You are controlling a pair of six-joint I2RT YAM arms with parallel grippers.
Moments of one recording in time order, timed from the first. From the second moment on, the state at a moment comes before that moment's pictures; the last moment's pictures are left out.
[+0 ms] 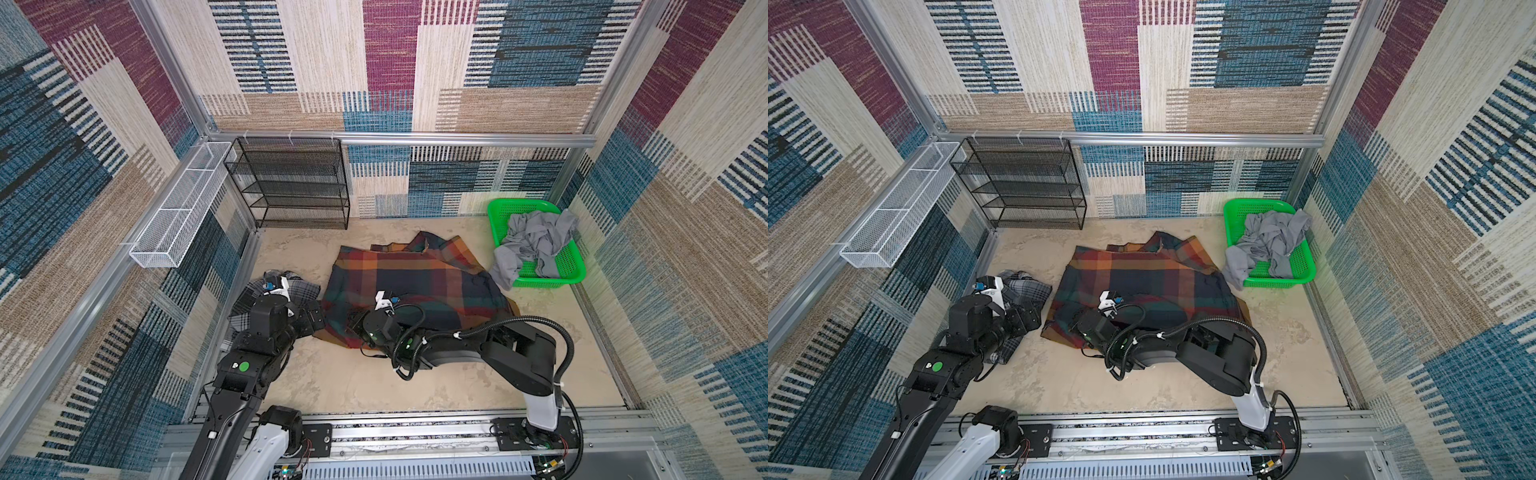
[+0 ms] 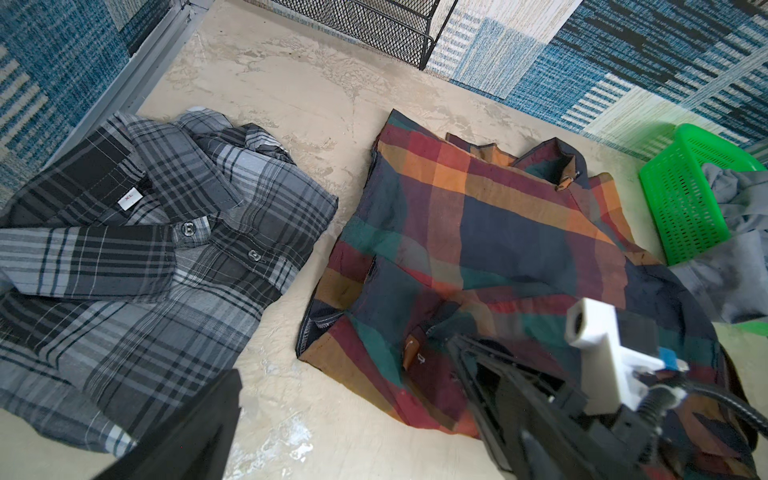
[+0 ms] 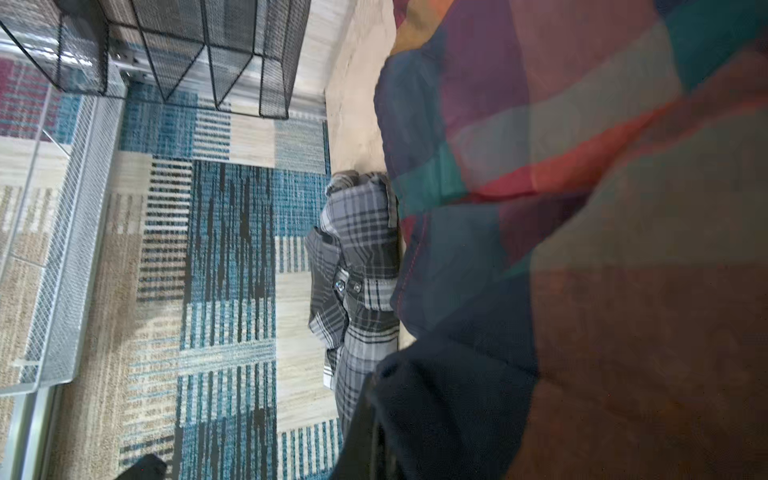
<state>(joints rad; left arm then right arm) -0.21 0.68 0.78 -0.72 -0.10 -0.42 1.14 1.99 1.11 0.48 0.30 1.47</state>
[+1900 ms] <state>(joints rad) -0.28 0.97 0.52 -0.57 0.32 -0.80 0.95 1.12 0.73 0.12 0.25 0.87</state>
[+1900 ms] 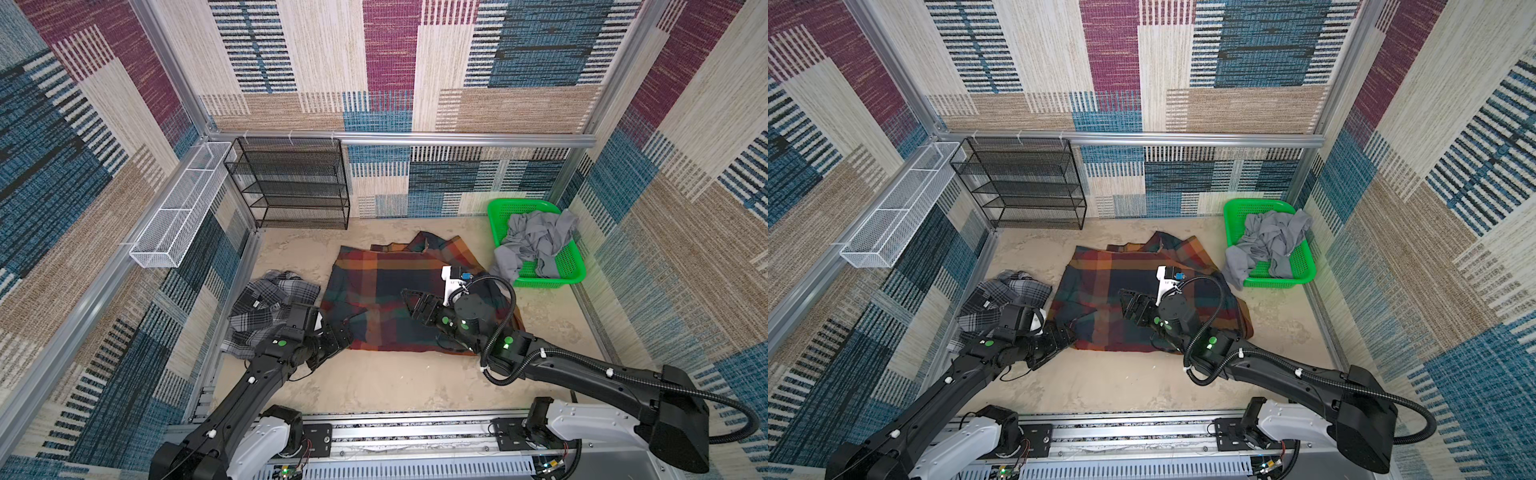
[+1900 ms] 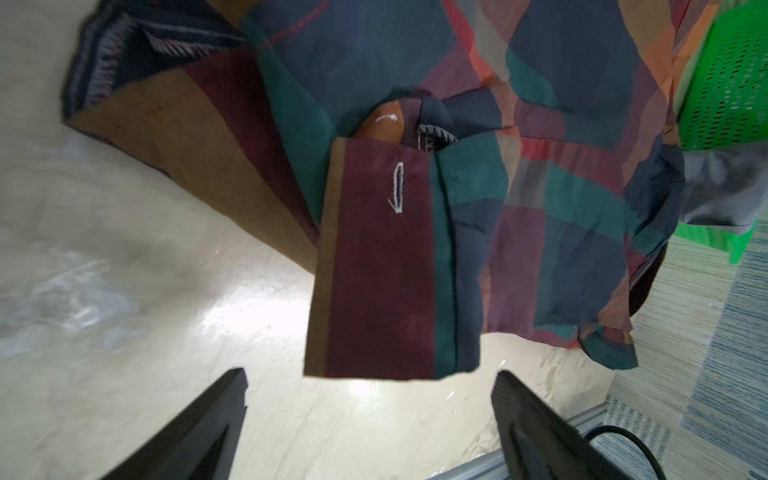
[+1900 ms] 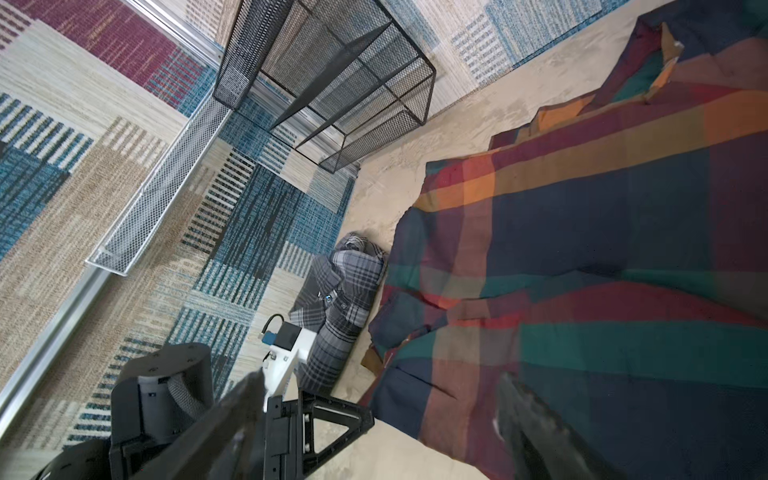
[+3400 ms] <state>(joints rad) -0.52 0.93 0.51 -0.43 -0.14 -0.52 0.90 0.97 0.53 0.09 0.27 0.85</state>
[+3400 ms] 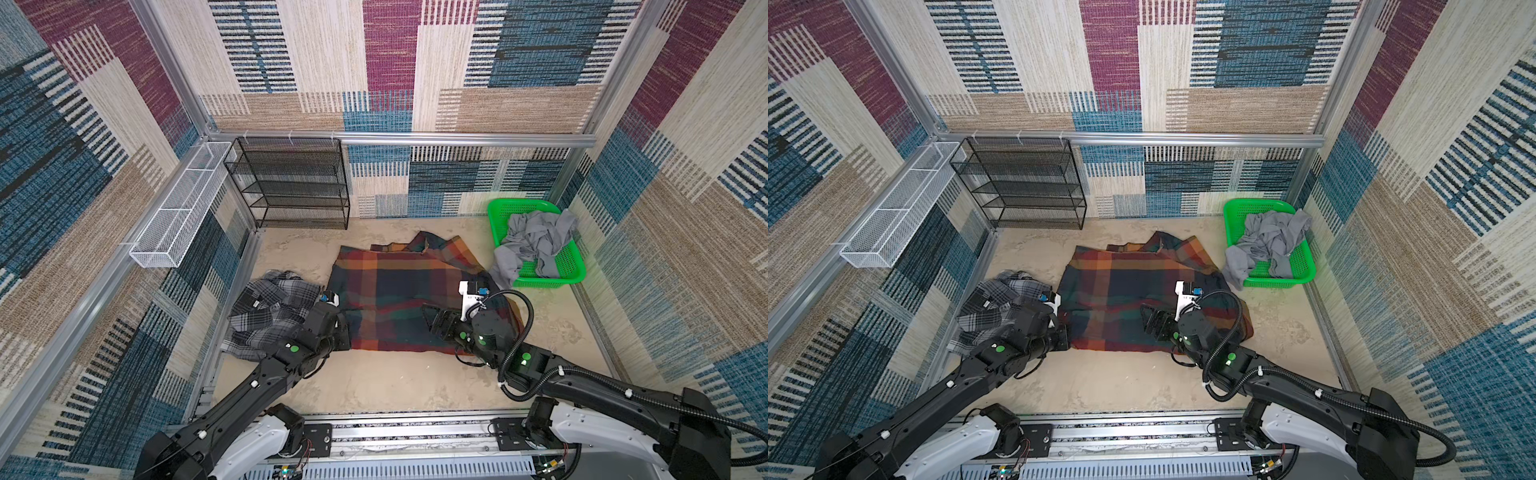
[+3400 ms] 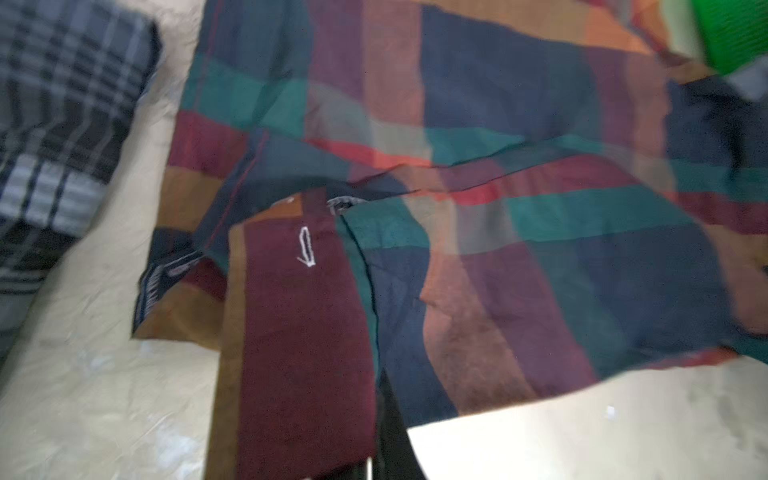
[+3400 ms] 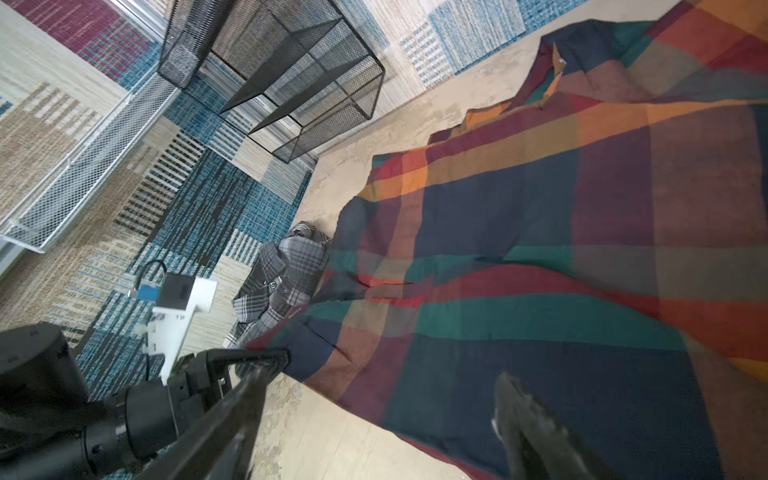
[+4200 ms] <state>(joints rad) -0.53 0.62 0.37 -0.52 -0.30 -0.68 0.60 1.23 0.47 0.05 -0.07 0.98</state>
